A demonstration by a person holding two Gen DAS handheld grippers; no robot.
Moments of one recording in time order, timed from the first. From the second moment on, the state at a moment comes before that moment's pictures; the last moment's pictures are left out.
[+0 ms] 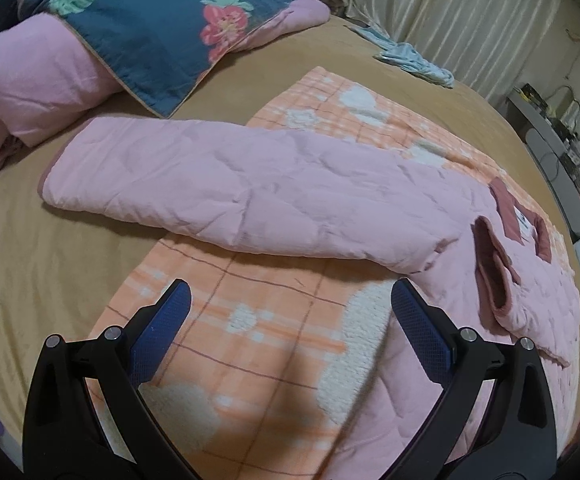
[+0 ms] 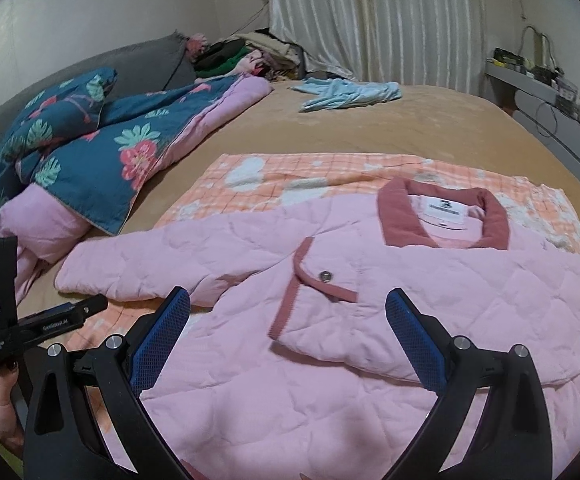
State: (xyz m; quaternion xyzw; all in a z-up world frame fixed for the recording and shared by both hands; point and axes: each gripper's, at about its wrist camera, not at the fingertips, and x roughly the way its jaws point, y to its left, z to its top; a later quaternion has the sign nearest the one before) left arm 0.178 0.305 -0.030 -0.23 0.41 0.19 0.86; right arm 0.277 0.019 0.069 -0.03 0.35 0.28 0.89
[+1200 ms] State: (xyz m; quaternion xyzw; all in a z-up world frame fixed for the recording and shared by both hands) left arm 0.168 0.450 -0.091 -0.43 0.34 0.26 0.79; right arm 0.282 0.156 0.017 -0.12 0.38 0.34 0.85
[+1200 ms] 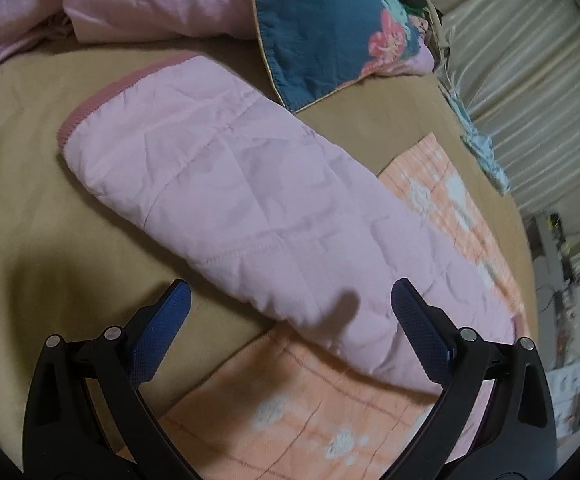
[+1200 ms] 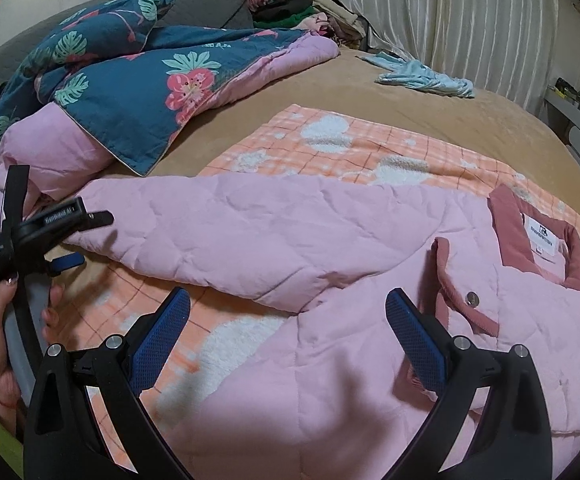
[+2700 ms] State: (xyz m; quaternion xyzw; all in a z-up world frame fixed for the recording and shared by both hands) left arm 0.157 0.311 0.136 -0.23 0.18 0.19 0.94; right arm 0.253 -0.032 0.090 -0.01 0.34 0.28 0.90
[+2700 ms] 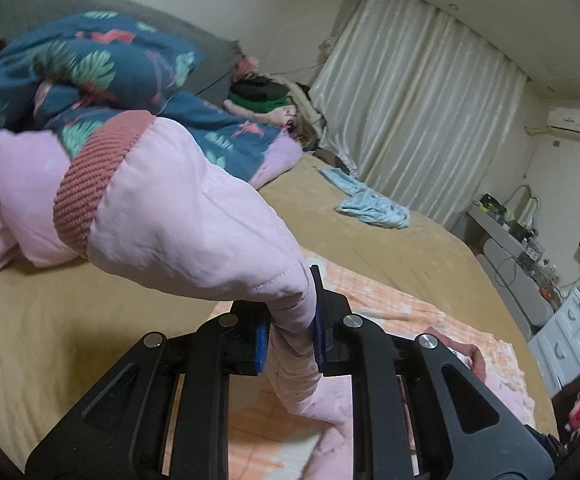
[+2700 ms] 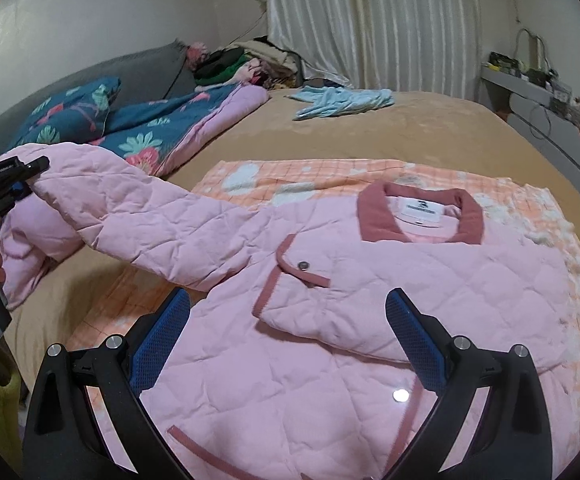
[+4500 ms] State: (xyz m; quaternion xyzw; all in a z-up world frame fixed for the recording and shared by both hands) left arm 0.243 0.056 0.151 -0.05 0.23 0.01 0.97; right arm 0.227 -0.244 0.093 0.08 0.29 0.12 0.95
